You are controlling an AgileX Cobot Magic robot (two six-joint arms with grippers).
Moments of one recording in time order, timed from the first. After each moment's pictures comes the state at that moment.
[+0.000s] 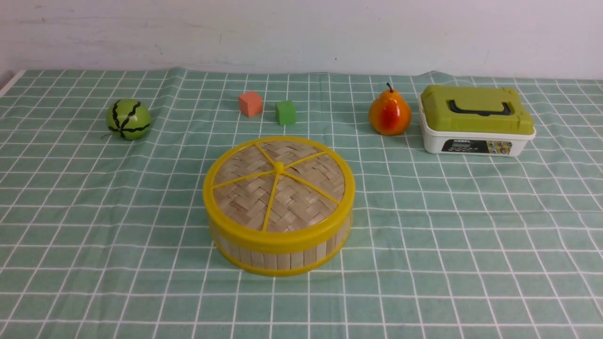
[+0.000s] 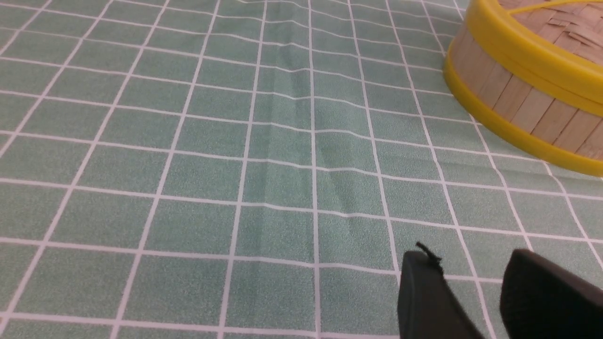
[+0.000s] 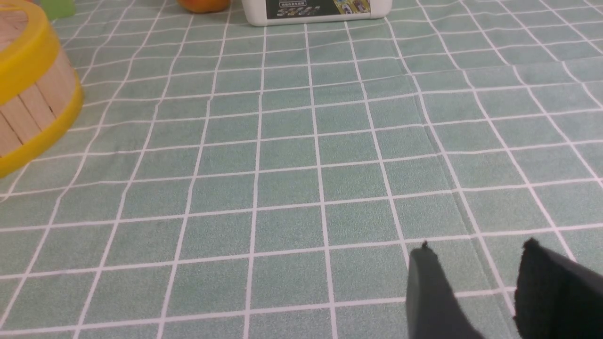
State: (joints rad) right arm -0.03 -0.01 0.02 0.02 0.39 0.13; left arm -0.10 -0.01 0.03 0.04 0.38 -0.25
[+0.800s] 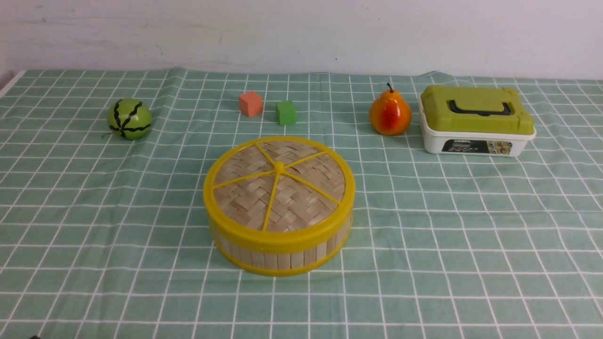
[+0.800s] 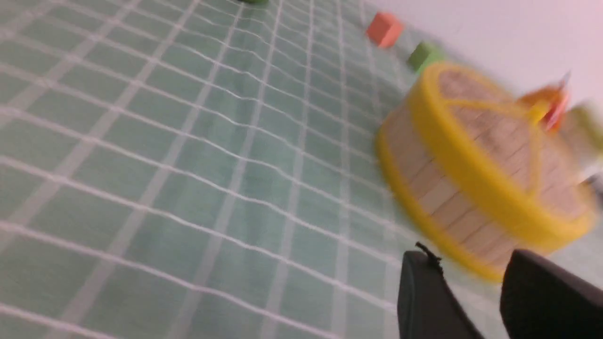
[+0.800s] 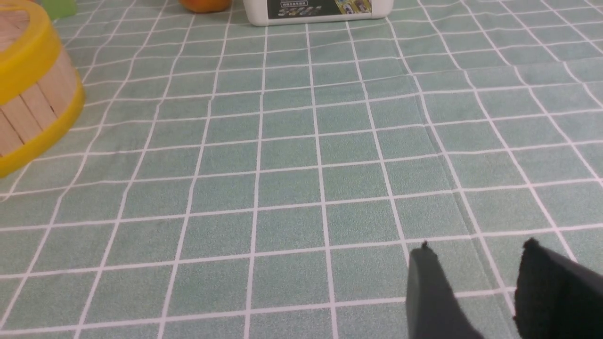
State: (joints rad) right arm -0.03 -0.01 0.02 0.02 0.39 0.13; left arm -0.10 -0.01 0.03 -0.34 0.23 -0.56
